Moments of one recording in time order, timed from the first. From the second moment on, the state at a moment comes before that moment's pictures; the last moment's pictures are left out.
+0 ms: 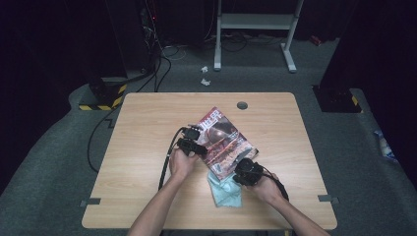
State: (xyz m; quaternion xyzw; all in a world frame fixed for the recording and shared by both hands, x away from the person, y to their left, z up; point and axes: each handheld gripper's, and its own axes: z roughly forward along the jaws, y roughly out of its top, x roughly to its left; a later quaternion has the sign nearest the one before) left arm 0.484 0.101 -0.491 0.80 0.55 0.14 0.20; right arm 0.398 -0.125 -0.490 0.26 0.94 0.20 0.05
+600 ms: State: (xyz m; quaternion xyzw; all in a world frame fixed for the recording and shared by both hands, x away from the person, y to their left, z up) left arm 0.490 0.112 -0.493 0.79 0.56 0.12 0.20; right arm 0.399 -0.152 -0.482 0.28 0.94 0.20 0.06
